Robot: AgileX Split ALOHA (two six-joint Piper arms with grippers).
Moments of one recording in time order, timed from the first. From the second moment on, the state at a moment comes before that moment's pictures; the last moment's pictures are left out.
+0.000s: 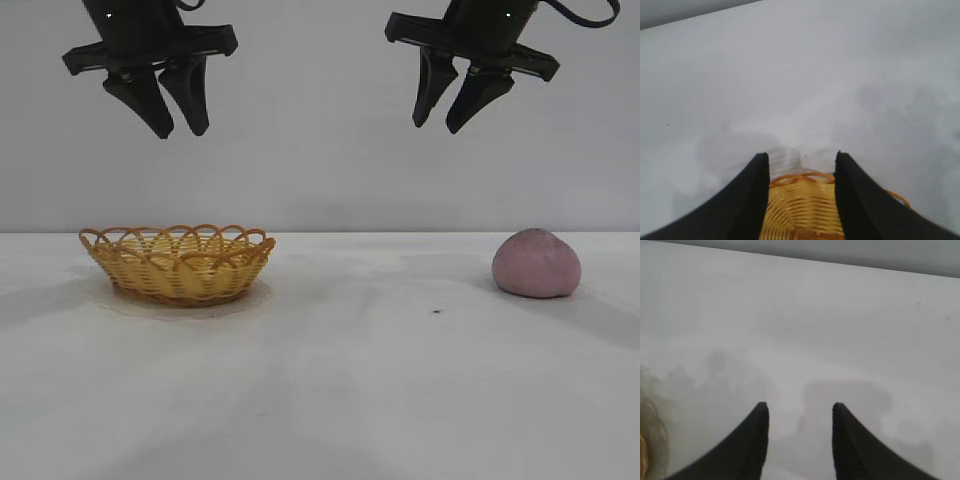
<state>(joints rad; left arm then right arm) -0.29 1.98 -1.56 -0.11 0.55 0.06 0.29 2.02 -1.62 0.29 0.63 -0.13</state>
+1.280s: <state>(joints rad) -0.22 2.17 -1.56 -0.04 0.73 0.04 0.29 2.02 -1.62 0.29 0.65 -0.13</state>
